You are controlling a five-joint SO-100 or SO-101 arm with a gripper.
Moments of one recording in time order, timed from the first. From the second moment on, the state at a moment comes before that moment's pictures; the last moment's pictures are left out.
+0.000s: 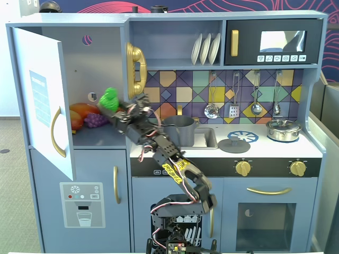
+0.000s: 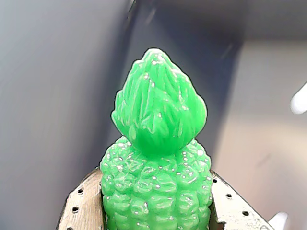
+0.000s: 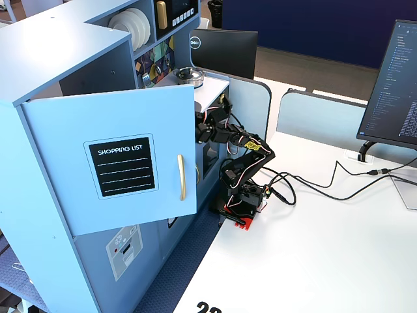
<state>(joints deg) -53.5 158.4 117.4 3.2 -105.6</state>
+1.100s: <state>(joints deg) -0.2 142.9 114.5 -5.0 -83.9</state>
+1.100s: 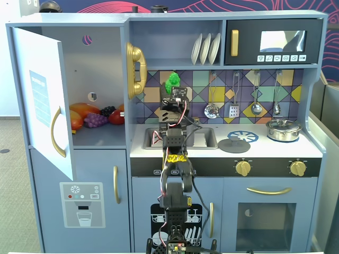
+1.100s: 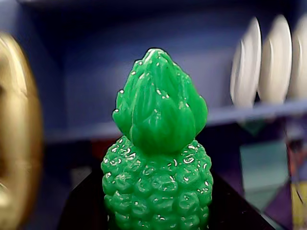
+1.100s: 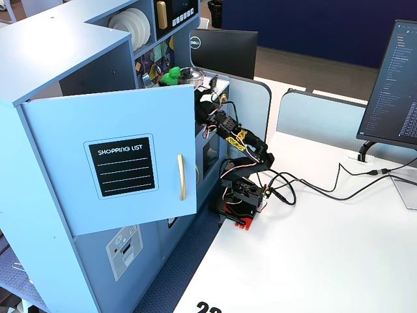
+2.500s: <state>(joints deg) 4.7 122.1 108.4 6.9 -93.8</state>
